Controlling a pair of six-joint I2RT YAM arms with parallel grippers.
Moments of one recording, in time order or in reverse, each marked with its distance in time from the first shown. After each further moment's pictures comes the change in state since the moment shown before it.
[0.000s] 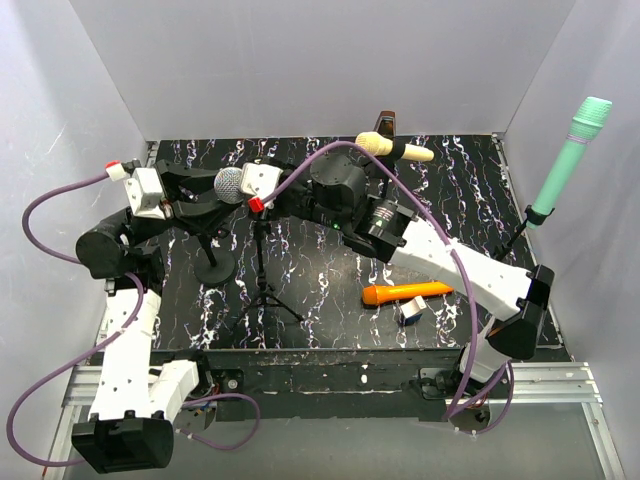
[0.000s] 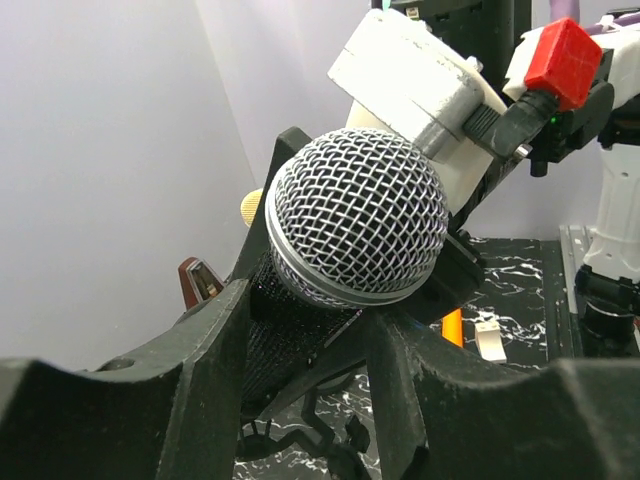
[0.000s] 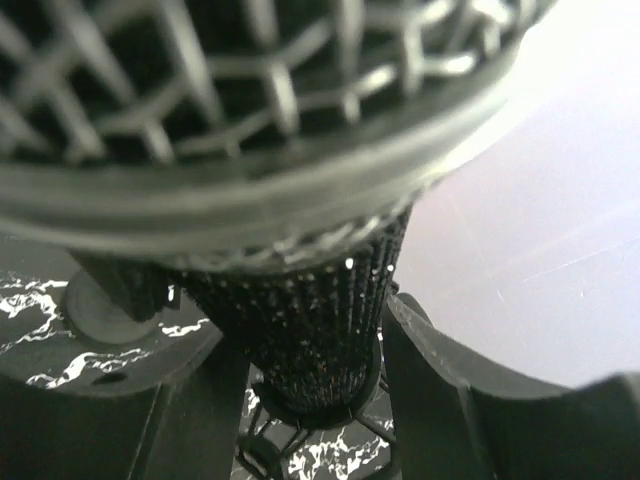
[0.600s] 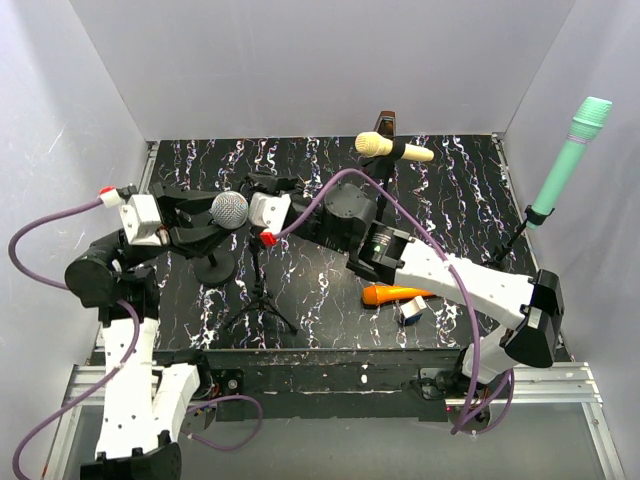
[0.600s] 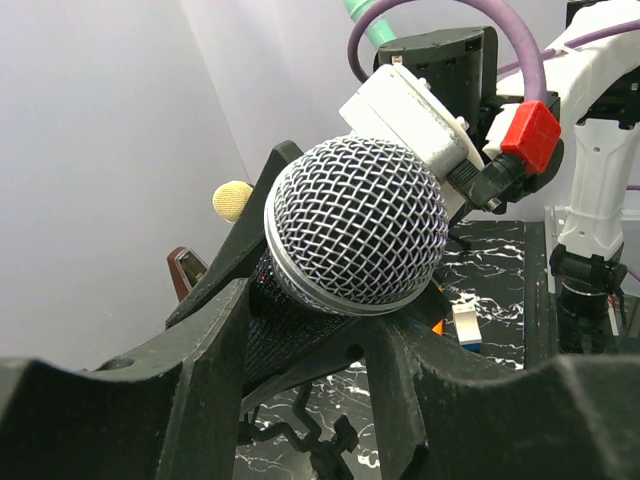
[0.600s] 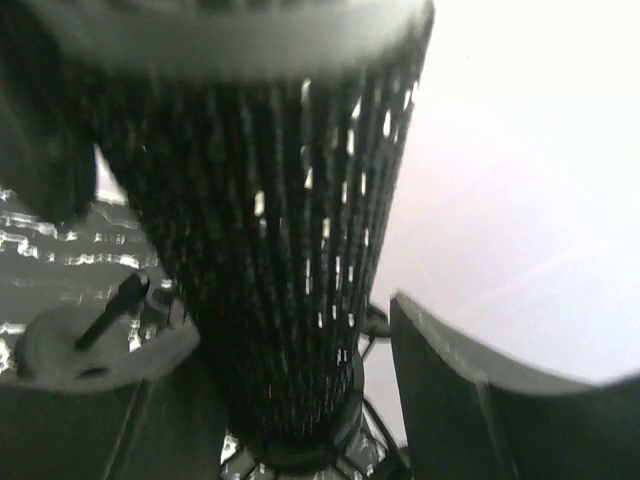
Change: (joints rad) left arm 0.026 -0.143 -0.007 -0.124 0.048 0.000; right arm 0.039 -0.083 -0.275 0.358 0.017 -0.085
